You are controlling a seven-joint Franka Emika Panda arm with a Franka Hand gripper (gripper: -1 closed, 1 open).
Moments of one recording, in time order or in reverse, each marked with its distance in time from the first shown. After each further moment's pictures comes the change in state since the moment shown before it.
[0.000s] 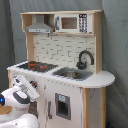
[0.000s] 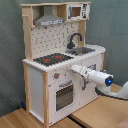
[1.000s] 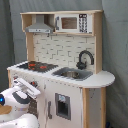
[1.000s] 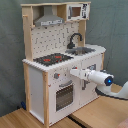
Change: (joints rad) arm 0.005 0.009 0.001 -0.002 0.000 -0.023 -0.335
